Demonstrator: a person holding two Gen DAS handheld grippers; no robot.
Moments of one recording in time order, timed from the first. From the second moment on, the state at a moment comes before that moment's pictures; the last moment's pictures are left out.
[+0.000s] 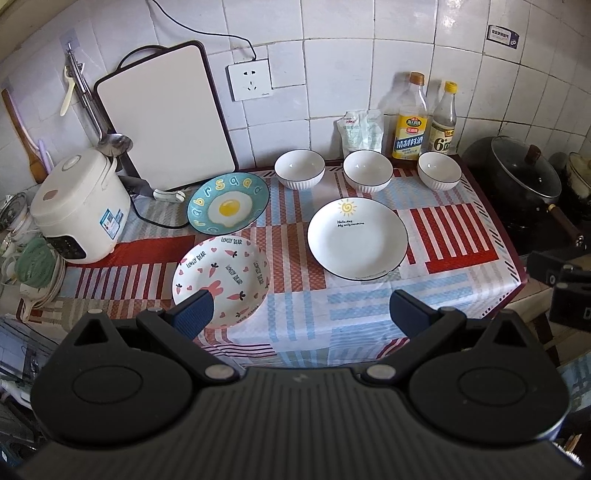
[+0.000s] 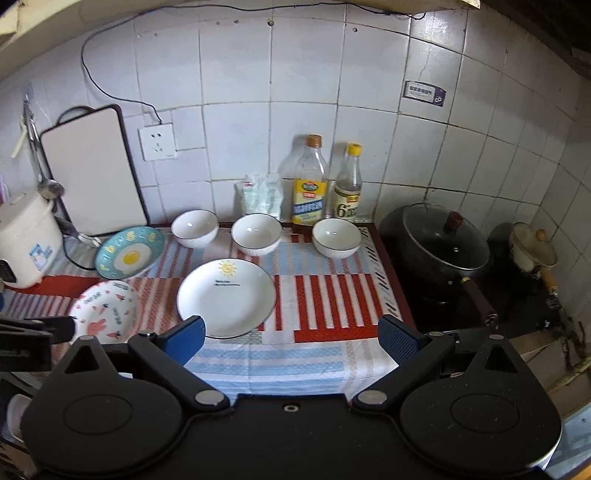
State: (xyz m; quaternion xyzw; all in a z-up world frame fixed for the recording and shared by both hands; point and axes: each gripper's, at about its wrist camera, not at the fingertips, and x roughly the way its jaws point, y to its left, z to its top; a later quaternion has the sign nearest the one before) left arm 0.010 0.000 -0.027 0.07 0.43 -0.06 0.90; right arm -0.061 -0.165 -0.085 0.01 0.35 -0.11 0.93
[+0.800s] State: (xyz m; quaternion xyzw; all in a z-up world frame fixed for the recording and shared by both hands) left arm 0.042 0.009 -0.032 0.07 0.33 -0.06 0.94; right arm -0.014 -0.193 -0.119 0.01 0.33 -0.09 0.94
